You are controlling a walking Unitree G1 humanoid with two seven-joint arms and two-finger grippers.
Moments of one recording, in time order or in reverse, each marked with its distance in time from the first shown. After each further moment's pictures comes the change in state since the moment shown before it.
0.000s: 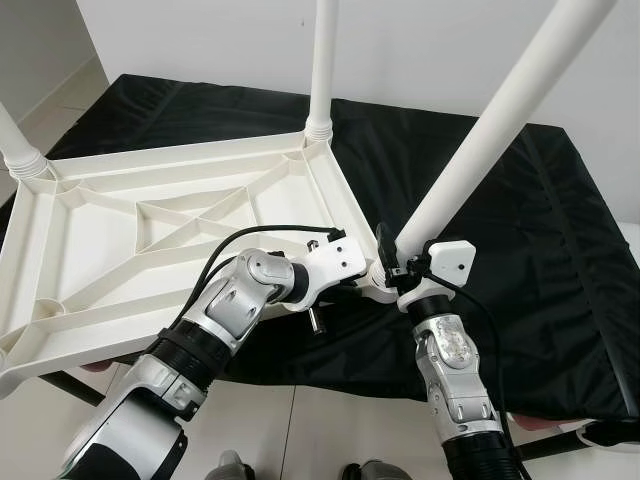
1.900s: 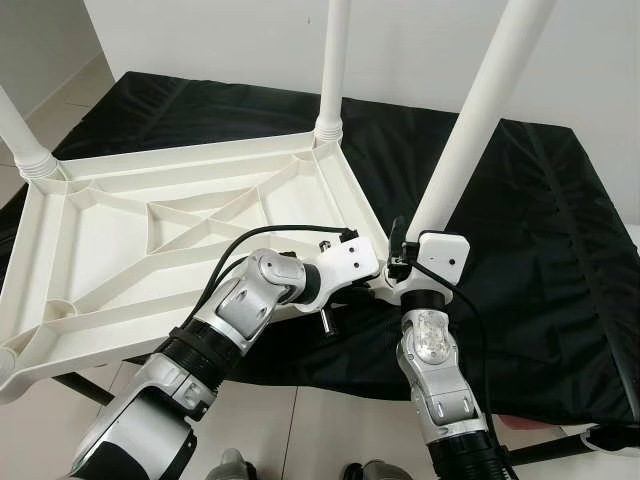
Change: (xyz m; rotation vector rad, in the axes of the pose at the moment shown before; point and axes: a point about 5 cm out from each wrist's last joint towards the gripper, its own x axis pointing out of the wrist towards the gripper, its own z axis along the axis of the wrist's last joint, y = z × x) left arm 0.006 -0.003 0.008 0.005 -0.023 -0.020; right arm -0.002 0.010 0.002 -0.093 0.046 -0.270
